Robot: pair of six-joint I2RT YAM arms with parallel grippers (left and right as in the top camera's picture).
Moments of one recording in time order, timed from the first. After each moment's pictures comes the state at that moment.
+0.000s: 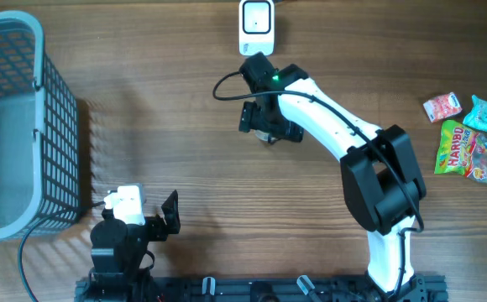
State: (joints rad) left arm -0.02 0.01 0.17 -0.71 0.11 -0.18; right arm 0.56 2.12 1.63 -0.99 0.02 0.77
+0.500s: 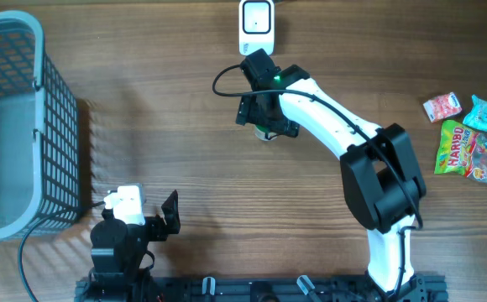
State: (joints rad) left arm -0.02 0.01 0.17 -0.71 0.11 -0.18; right arm 0.55 2.13 1.63 -0.89 0.01 0.76
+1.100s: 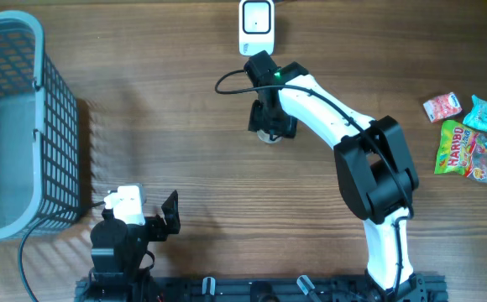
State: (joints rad) left arm -0.02 0.02 0.17 -0.71 0.11 -0.18; right arm 0.53 2.20 1.68 -1.00 -0.02 0.69
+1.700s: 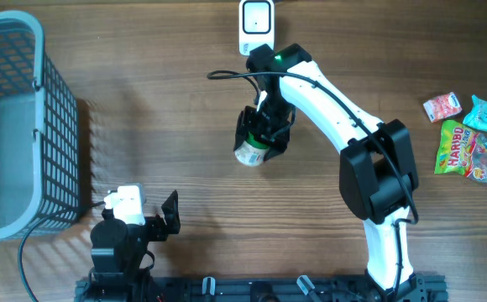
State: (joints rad) left arm -0.02 0.02 0.17 -0.71 0.11 -0.18; right arm 0.53 2.20 1.85 -1.40 -0.53 0.67
